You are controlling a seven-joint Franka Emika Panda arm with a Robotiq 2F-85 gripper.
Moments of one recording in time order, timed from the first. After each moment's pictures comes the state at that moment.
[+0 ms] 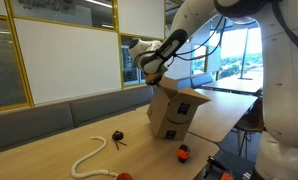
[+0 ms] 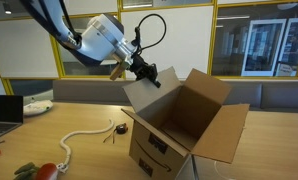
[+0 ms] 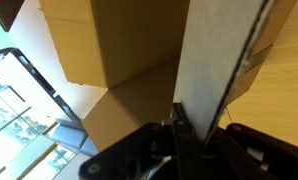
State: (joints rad) arm 0.02 0.20 -0.04 -1.88 -0.90 2.10 0.85
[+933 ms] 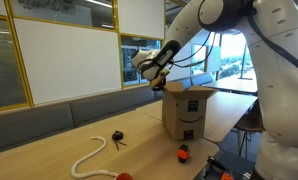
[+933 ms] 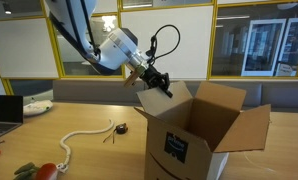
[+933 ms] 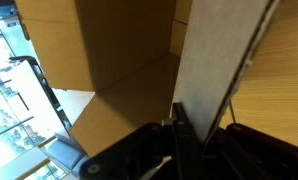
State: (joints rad) arm -0.01 0.35 -0.08 -1.75 -0.86 2.01 0.67
